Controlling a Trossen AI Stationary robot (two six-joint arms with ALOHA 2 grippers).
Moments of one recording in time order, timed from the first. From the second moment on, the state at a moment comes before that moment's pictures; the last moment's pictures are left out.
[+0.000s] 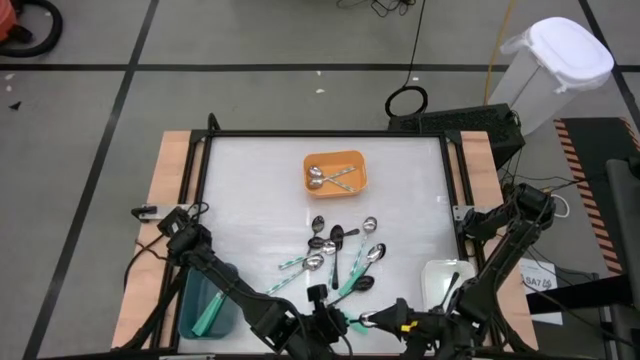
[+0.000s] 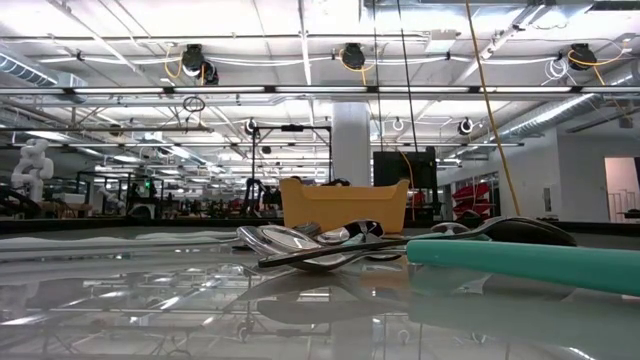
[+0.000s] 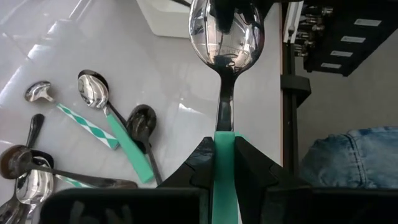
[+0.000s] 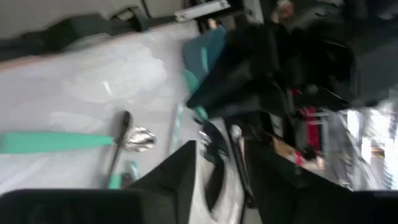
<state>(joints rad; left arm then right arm) -0.66 2.25 2.12 -0.76 -0.57 -0.61 1.00 1.63 1.11 -0.10 0.94 -0.72</state>
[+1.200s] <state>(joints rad) -0.66 2.25 2.12 -0.75 -0.54 -0.61 0.99 1.63 1.11 -0.10 0.94 -0.69</state>
